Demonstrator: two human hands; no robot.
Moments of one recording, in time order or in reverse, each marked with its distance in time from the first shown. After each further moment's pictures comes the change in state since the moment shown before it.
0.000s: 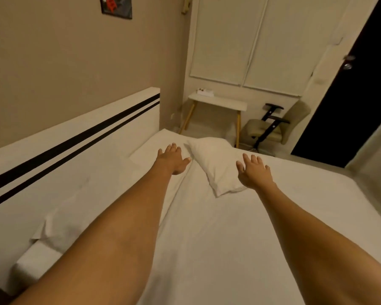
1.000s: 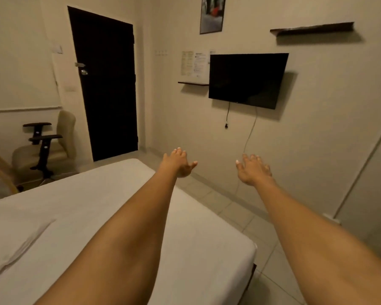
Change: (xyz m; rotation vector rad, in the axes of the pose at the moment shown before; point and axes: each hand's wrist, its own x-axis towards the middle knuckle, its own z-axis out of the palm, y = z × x) left_hand -0.192 0.688 0.049 0.131 -0.022 1.133; right_hand -0.371 0.545 -0.176 -0.072 0.203 1.110
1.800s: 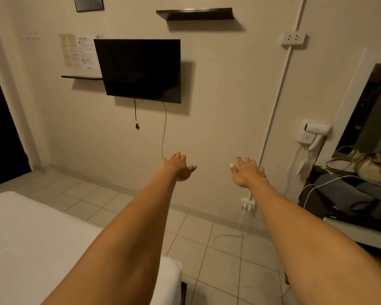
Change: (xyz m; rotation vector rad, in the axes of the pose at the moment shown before) left_hand 0.234 0.369 0.046 0.033 -0.076 0.410; right_hand 0.152 0.351 -0.022 -0.026 -0.009 0.412
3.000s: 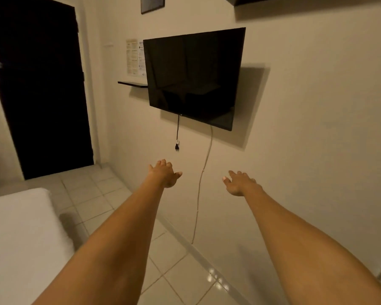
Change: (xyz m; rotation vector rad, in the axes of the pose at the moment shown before) left_hand 0.452 -0.147 -0.019 -0.031 0.036 -0.558; right_hand 0.551 -0.164 0.049 -0.118 -0.222 -0.492
